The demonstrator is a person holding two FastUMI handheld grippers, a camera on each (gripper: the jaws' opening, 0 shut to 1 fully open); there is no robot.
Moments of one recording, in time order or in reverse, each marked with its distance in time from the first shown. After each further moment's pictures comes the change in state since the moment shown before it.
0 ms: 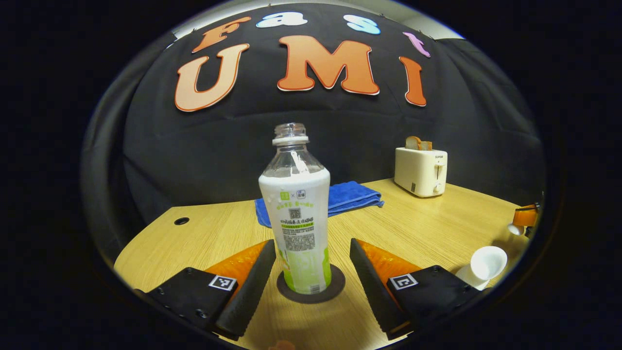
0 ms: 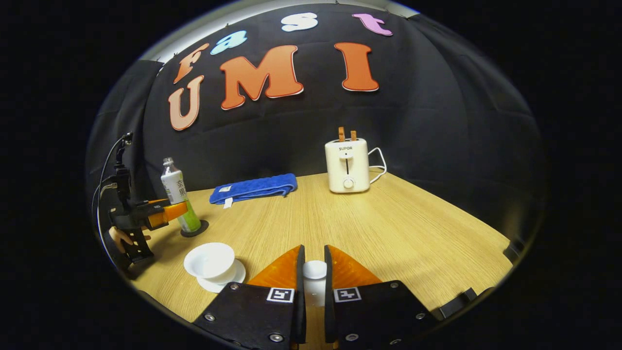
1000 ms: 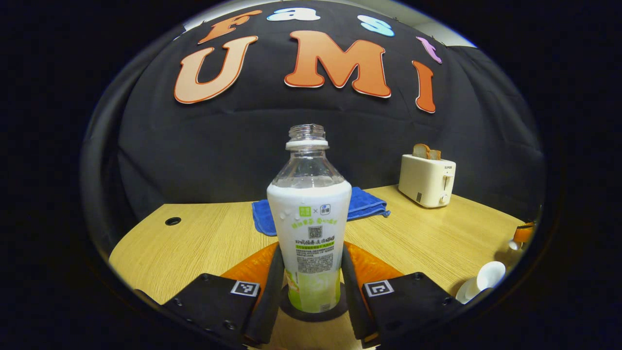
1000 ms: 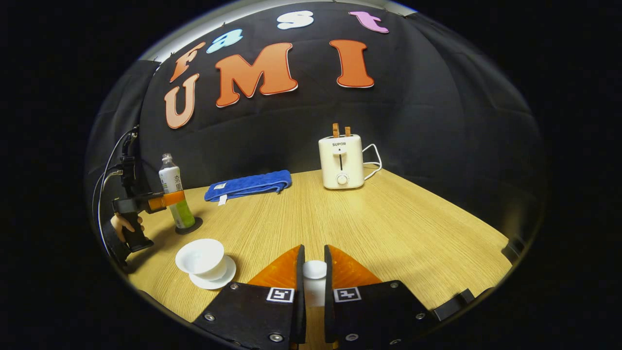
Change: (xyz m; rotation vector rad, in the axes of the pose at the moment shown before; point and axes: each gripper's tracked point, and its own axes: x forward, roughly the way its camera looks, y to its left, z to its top) left arm 0.047 0.014 0.010 -0.064 0.023 -0.037; right arm 0.005 -0.022 -0.012 0.017 0.036 -0.030
